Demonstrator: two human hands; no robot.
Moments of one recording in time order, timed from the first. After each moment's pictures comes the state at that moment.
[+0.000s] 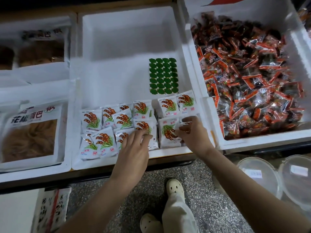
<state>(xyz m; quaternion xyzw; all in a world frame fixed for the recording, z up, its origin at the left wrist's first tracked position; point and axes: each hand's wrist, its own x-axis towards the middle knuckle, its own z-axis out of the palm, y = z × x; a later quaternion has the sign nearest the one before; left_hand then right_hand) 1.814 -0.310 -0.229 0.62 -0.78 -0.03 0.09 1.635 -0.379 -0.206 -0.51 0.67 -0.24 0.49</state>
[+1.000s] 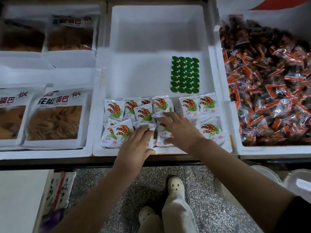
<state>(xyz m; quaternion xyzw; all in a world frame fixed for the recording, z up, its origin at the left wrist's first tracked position) 1.866 -0.301 -0.239 0.64 -0.76 -0.10 0.10 1.706 -0.390 -0.197 -0.88 0.42 0.10 0.19</state>
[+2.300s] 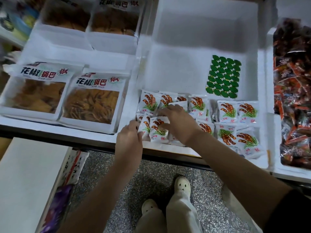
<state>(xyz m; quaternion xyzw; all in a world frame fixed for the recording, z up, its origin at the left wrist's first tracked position) 1.927 -0.277 -0.231 0.84 -0.46 -0.18 0.24 1.808 -0.391 -0.201 -0.89 0.38 0.03 0.24</state>
